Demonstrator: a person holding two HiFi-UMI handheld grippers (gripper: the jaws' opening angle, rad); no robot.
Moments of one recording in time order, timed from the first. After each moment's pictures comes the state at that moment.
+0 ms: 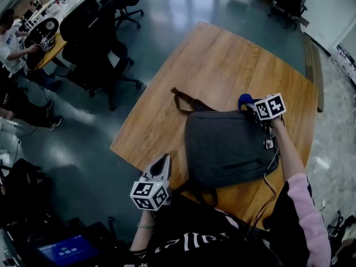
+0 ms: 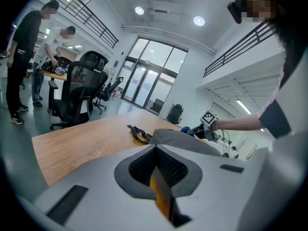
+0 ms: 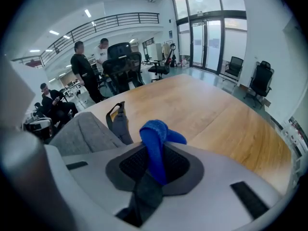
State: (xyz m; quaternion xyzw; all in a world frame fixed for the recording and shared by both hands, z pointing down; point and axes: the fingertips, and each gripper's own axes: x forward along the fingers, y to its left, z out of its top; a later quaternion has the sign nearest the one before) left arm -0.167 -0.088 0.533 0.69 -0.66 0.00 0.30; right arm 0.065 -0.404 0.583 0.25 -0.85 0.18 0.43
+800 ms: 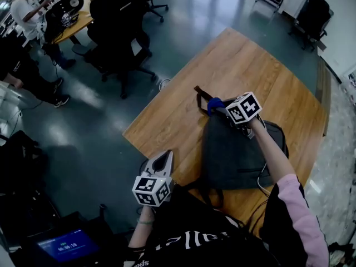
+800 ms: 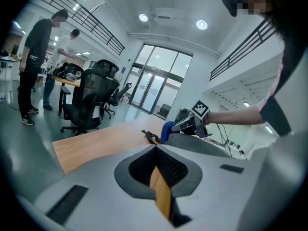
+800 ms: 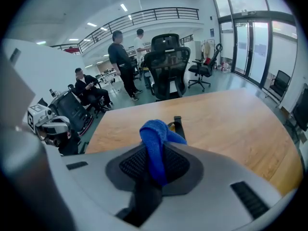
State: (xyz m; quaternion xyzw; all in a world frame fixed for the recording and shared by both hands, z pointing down) left arm -0.217 -0.054 0.528 0.66 -0.69 -0.02 0.29; right arm -0.153 -0.298 0.566 0.05 -0.88 0.11 0.45
